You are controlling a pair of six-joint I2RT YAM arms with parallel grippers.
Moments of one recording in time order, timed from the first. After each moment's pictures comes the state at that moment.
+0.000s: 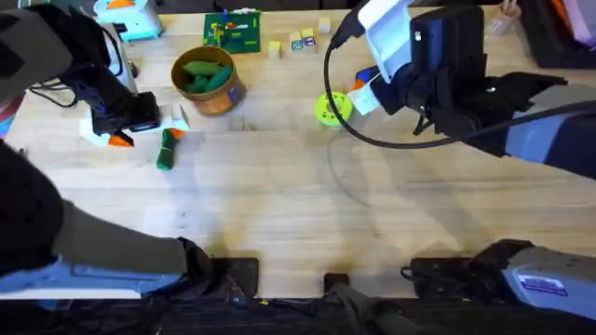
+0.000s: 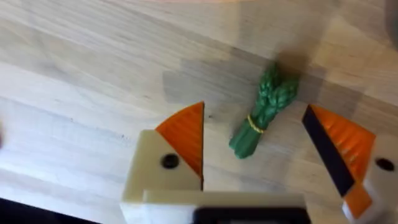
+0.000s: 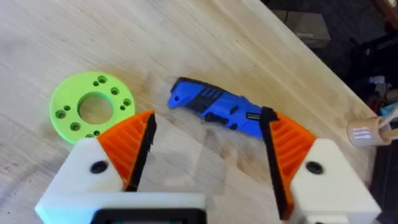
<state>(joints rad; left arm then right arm) 0.40 1.66 1.15 -0.95 -0.11 0.07 0.48 1.37 0.77 -0.03 0.31 -0.36</state>
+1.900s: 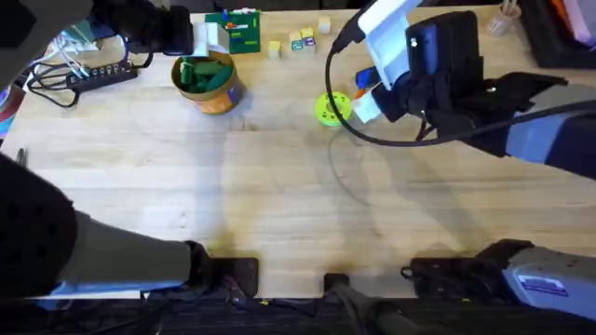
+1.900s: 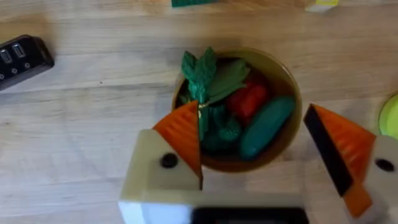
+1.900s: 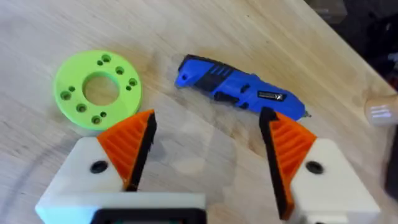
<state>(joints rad) 0.15 1.63 1.37 -0.75 0.18 0.12 0.48 1.37 0.77 -0.12 0.31 -0.31</state>
